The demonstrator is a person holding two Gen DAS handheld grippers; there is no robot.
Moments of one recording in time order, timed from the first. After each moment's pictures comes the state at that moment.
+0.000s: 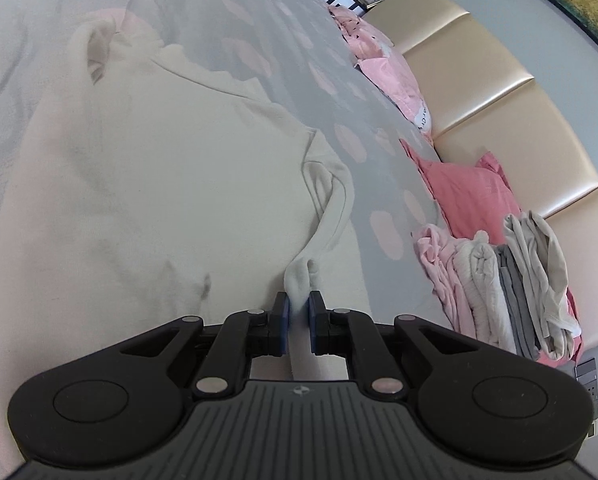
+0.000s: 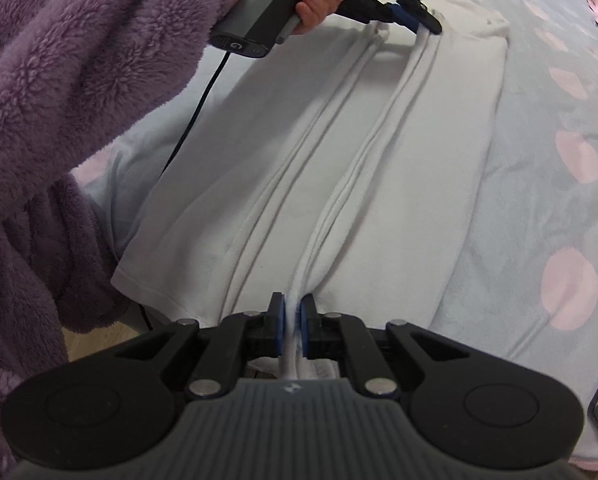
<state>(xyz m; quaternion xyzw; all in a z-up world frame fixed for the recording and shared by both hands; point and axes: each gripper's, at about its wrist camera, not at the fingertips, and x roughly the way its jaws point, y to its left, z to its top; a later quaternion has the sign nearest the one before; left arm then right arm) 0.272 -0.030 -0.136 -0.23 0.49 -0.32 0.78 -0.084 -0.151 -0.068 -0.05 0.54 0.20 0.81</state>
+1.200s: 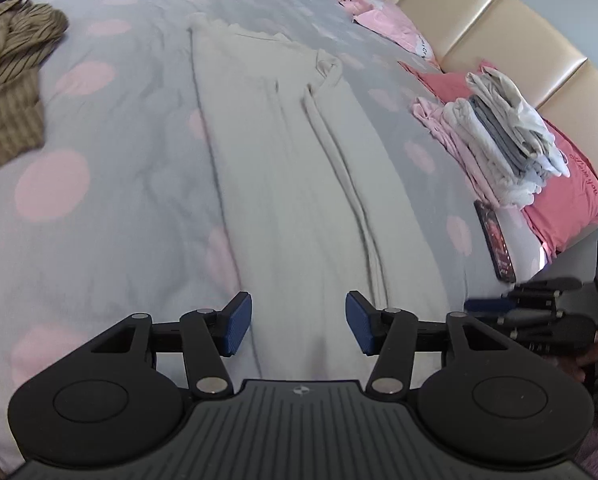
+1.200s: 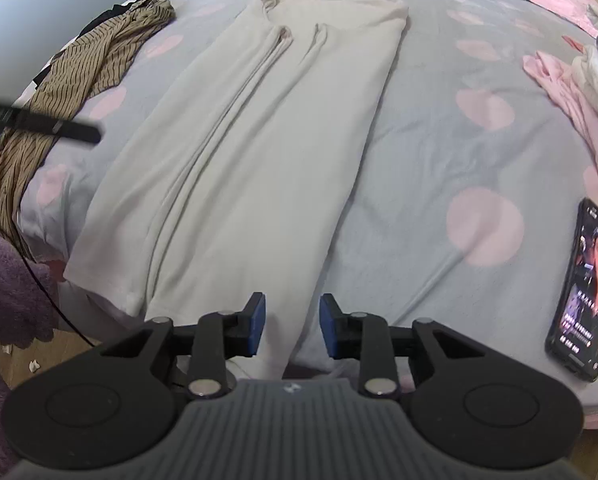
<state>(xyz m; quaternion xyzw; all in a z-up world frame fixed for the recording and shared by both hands) 0.023 0.082 -0.071 -0.08 0.50 -0.28 0.82 -0.111 -0.222 -0.069 -0.01 0.51 0.14 0.85</state>
